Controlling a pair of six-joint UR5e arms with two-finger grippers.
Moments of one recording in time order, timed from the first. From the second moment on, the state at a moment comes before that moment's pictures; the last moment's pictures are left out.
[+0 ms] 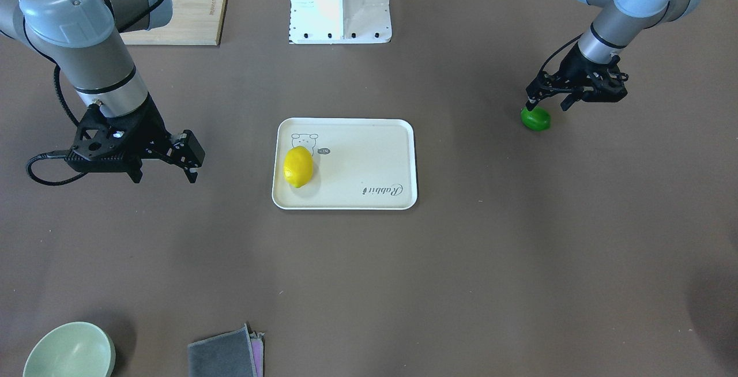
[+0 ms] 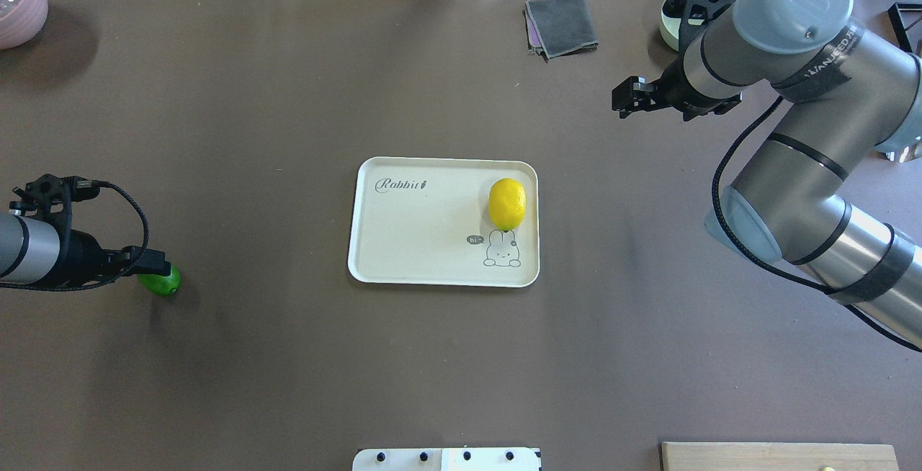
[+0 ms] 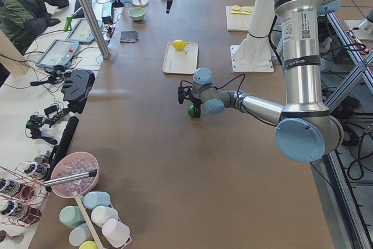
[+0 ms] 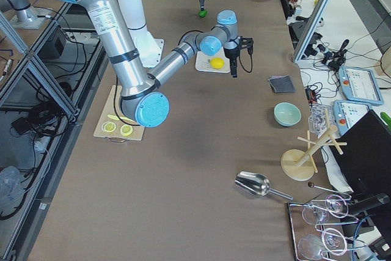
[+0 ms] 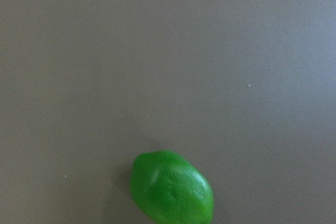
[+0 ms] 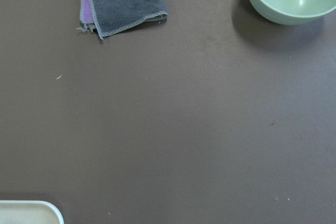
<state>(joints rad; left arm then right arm) -0.68 -1.43 -1.87 -2.28 -1.99 -1.23 0.85 -1.14 1.82 -1.50 1.91 1.01</state>
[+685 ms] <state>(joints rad) -0.69 -1.46 -1.85 -2.22 -1.97 -1.01 0.85 -1.16 1.83 -1.50 1.91 1.01</state>
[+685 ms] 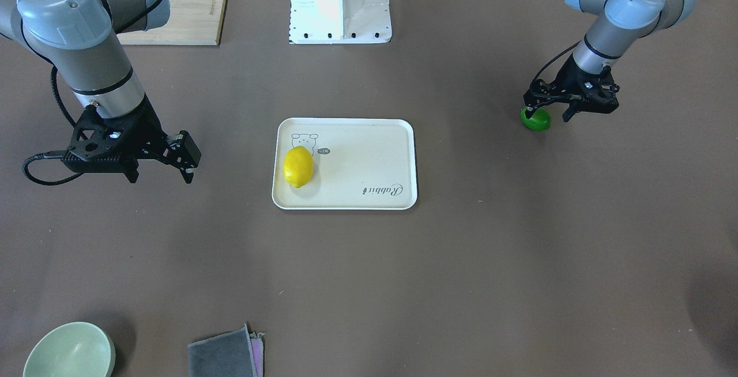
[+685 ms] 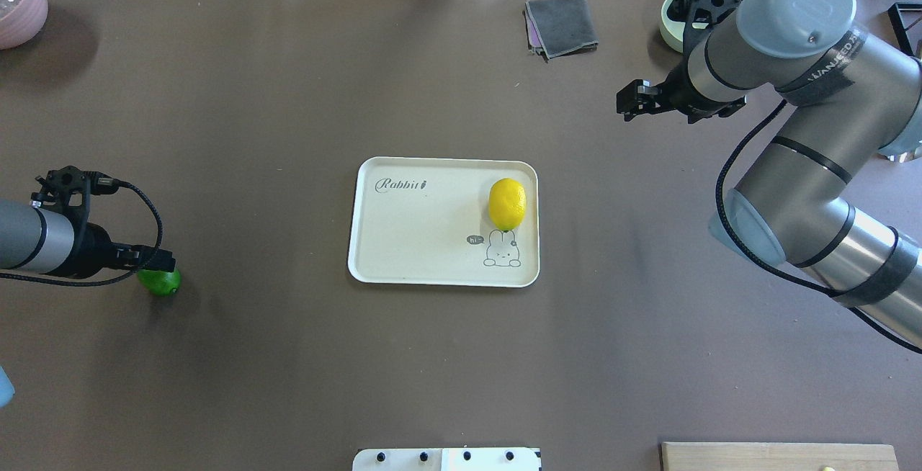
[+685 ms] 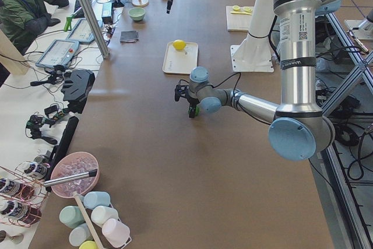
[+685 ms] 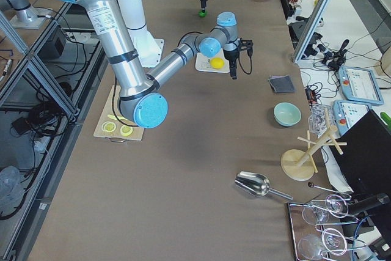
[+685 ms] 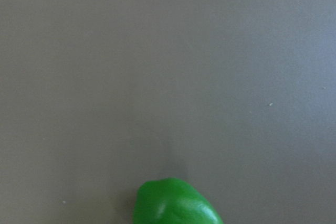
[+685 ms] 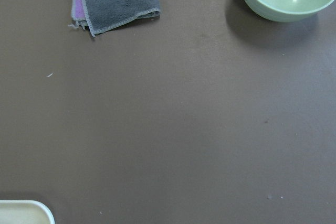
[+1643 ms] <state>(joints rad) -0.68 -1.51 -1.84 -2.20 -1.94 -1.05 0.85 -1.17 1.83 -1.50 1.90 1.01</state>
